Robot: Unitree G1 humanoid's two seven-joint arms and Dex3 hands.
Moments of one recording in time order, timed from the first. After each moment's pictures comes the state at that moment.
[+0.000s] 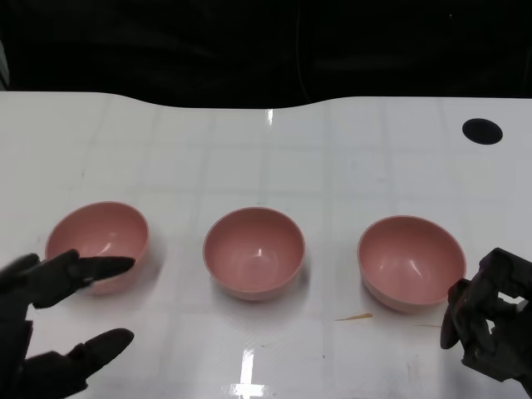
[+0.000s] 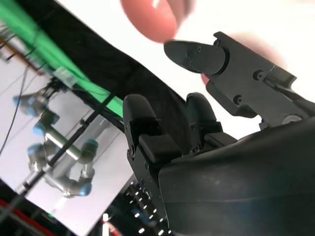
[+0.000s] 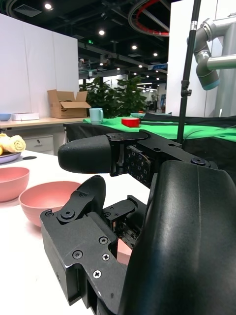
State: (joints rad) left arm 0.39 0.10 0.30 -0.48 0.45 -0.41 -0.07; right arm 0.17 -0.01 -0.12 0.05 0.34 -0.40 0.40
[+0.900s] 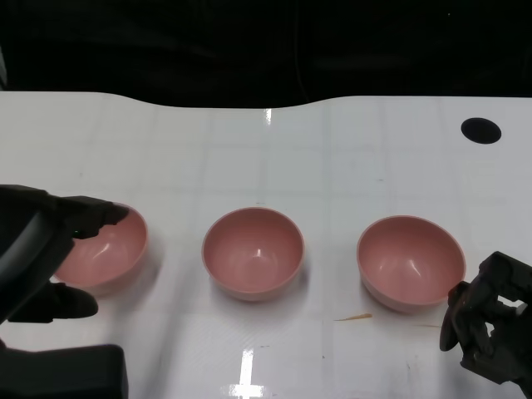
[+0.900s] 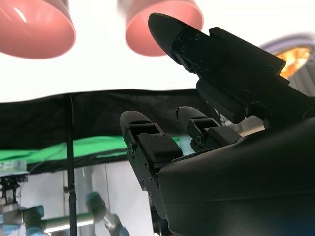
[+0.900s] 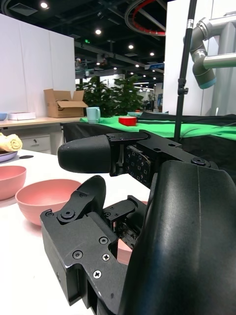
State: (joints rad) left arm 0.09 0.48 0.17 -0.45 0.83 -0.16 -0.26; right arm 0.17 -0.01 -0.11 0.09 0.34 -0.44 0.40
